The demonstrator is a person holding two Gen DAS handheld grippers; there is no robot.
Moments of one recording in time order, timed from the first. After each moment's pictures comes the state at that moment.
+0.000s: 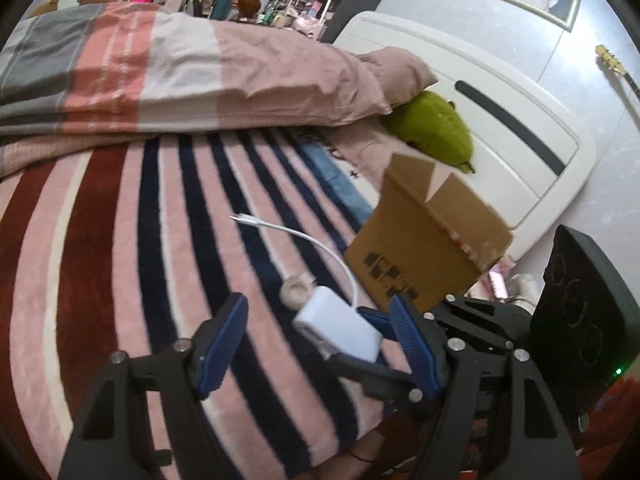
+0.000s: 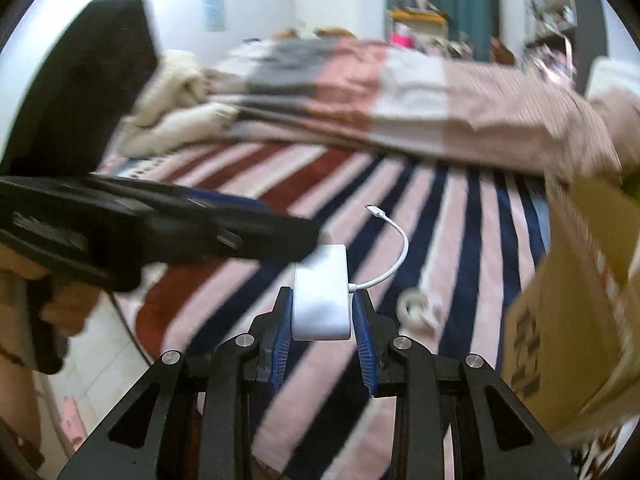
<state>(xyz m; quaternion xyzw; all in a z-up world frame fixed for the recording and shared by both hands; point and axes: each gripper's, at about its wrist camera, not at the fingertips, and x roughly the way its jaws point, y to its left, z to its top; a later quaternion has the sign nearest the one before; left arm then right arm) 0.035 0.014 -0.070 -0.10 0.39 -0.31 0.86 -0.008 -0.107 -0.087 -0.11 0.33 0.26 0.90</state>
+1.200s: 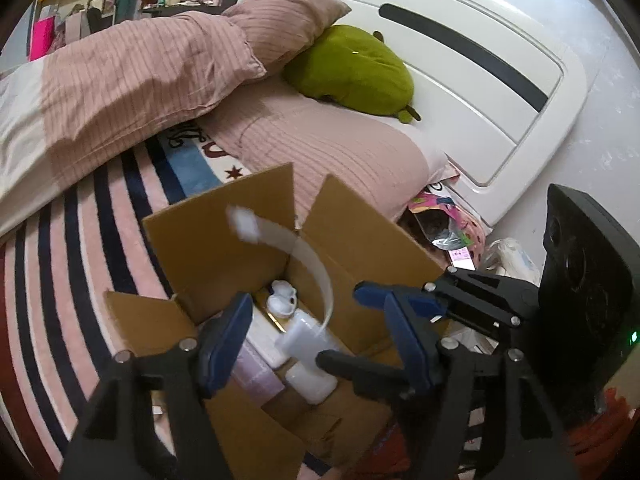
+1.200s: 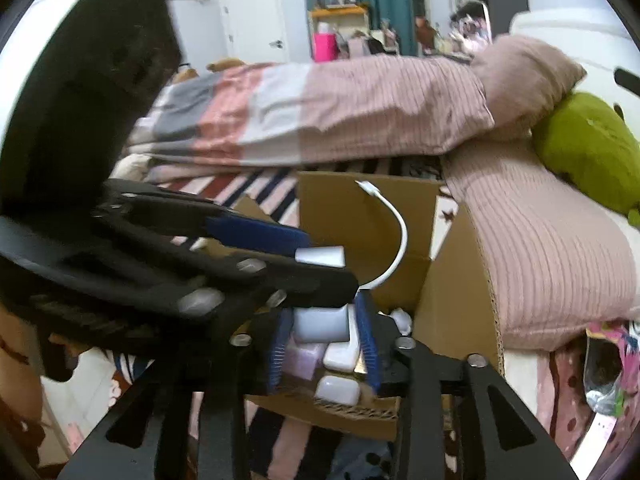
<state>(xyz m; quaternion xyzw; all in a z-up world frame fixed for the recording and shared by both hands) 0.093 -0.230 -0.021 0.02 0.44 -0.39 0.81 0.021 -0.332 -0.030 -0.02 0.38 0.15 0.91</state>
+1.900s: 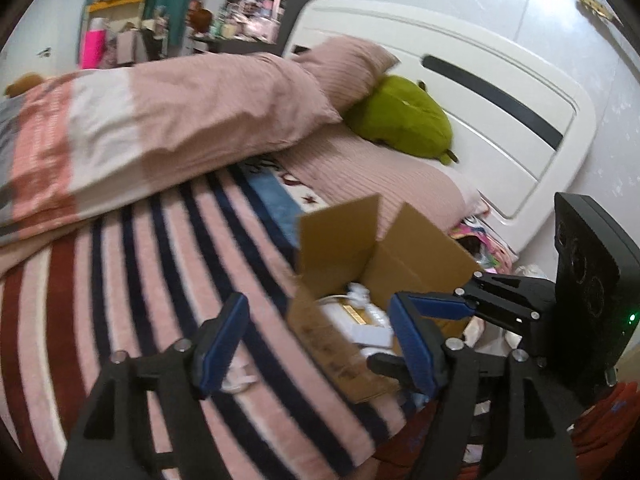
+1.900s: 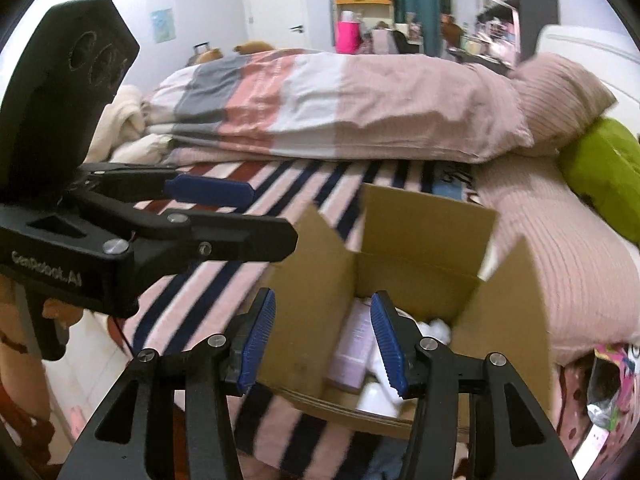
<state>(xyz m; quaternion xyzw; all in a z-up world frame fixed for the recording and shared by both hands) 0.071 -0.105 0.004 -0.01 0.38 -0.32 0.87 0.023 -0.254 -0.012 -0.08 0.39 0.19 0.90</state>
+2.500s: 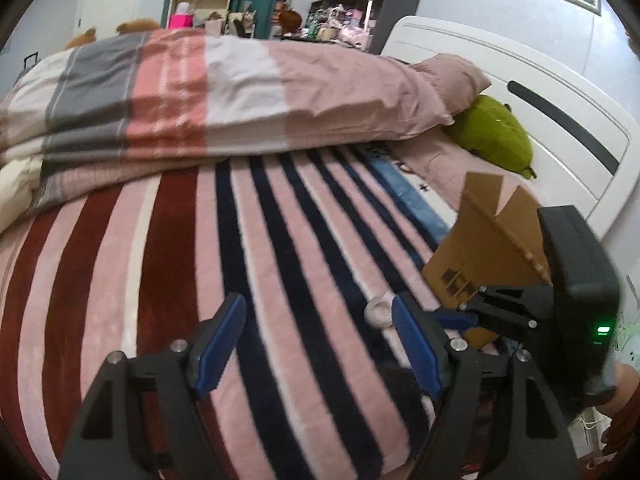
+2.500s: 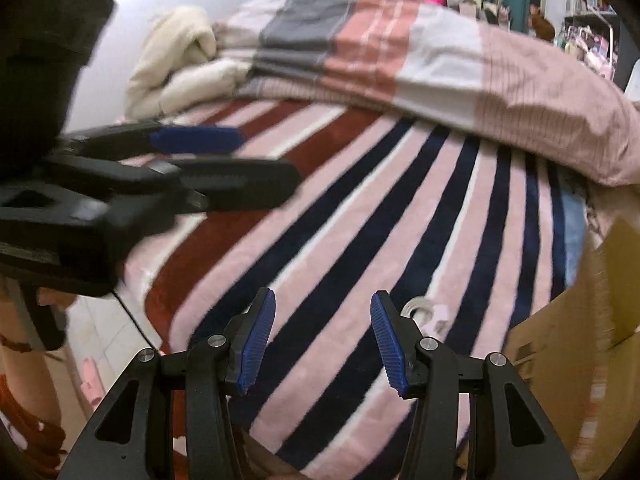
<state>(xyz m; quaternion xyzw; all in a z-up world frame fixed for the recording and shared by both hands) 0.051 0.047 -0.074 -0.05 0.39 -0.20 0.90 0.047 -0.100 -0.107 -0.14 0.46 0.26 0.84</state>
